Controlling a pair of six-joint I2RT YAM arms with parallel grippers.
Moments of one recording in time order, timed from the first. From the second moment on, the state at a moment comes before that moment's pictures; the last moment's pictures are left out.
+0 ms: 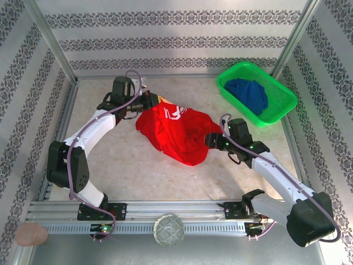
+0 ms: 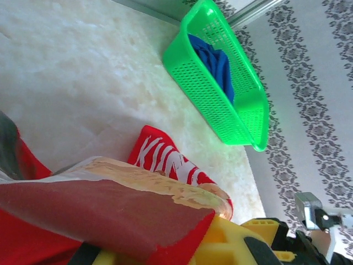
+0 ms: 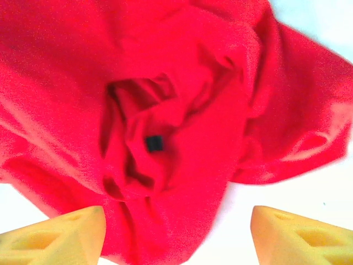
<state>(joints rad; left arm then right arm) -0.25 1.59 1.25 -0.19 0.62 -0.62 0.38 1.04 0.68 -0.42 -0.18 0.48</state>
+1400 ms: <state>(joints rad) -0.28 1.51 1.24 -0.17 0.69 -0.69 0.69 1.69 1.13 -0.08 0.34 0.54</state>
